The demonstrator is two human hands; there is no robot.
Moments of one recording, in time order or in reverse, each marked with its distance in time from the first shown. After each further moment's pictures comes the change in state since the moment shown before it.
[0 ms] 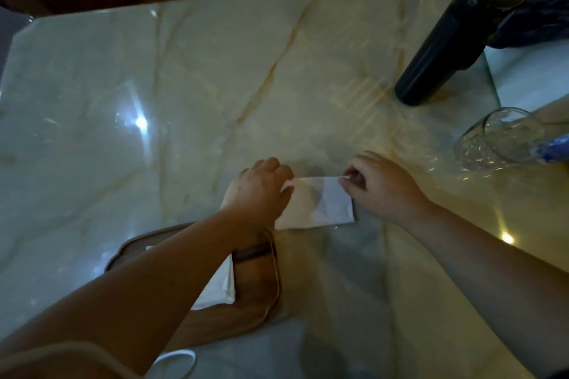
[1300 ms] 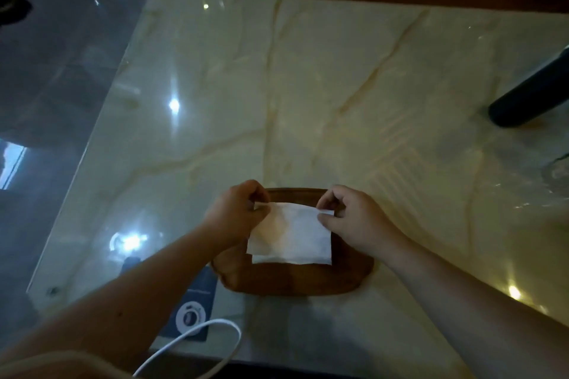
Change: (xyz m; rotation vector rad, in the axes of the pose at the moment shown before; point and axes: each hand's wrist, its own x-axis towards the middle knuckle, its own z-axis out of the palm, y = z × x) left_hand -0.175 -0.132 -0.041 -0.549 0.069 -0.488; right_hand -0.022 -0.188 0.101 0.417 -0.242 0.118
